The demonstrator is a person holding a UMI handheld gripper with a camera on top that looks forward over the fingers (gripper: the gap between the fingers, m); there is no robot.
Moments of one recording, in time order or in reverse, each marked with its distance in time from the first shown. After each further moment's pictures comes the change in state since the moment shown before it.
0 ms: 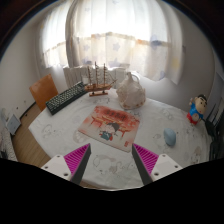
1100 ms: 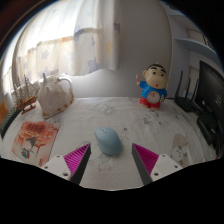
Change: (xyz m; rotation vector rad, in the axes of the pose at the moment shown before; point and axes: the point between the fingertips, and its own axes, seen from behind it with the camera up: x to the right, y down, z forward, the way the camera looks) arm 0.293 0.048 0.110 0.137 0.390 0.290
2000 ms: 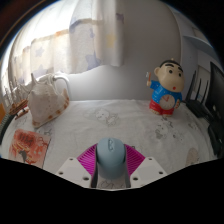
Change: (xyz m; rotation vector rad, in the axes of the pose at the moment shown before) arm -0.008 -0.032 0.085 -0.036 -0.036 -0.006
